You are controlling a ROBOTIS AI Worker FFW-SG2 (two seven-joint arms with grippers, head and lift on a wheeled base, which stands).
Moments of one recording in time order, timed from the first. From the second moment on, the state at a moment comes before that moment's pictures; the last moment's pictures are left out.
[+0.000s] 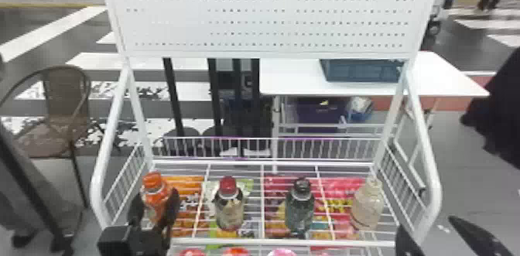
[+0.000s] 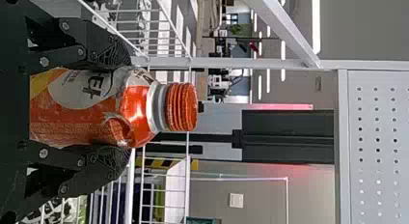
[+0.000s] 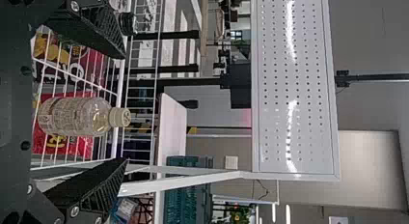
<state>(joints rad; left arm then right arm) 0.05 0.29 -0.30 -1.31 0.29 -0.39 0.29 0.72 -0.18 -0.11 -2.28 -0.20 0.02 0.16</state>
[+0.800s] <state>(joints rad) 0.33 0.34 -0.22 -1.93 0.21 -0.10 0.35 0.70 -0.18 -0.11 -2.27 -0.20 0.02 0.16</state>
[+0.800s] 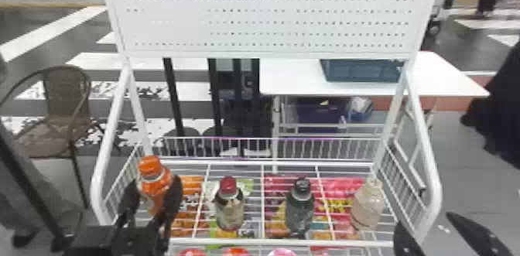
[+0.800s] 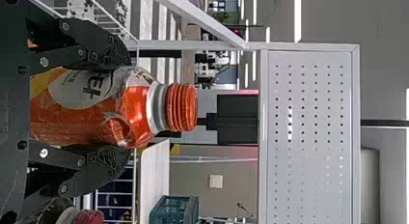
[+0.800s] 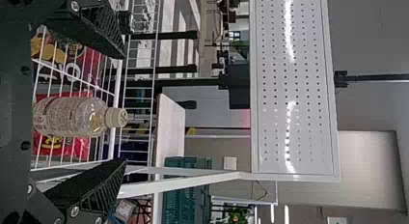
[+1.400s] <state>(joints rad) 0.59 0.34 -0.14 -2.19 0.11 -0.08 0.32 0.70 -0.19 -0.11 -2.26 -0.20 0.03 0.16</state>
